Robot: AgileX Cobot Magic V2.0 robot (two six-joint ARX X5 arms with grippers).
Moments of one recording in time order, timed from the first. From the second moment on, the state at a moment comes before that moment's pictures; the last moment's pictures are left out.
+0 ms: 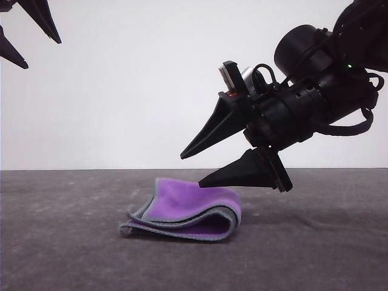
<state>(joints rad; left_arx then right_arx) 0.07 1.64 1.75 -1.20 0.57 0.12 0.48 1.67 0.78 0.17 -0.86 0.54</state>
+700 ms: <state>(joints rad) 0.08 1.61 1.74 -1.26 0.45 0.13 0.40 1.34 0.78 -0.12 -0.57 0.31</state>
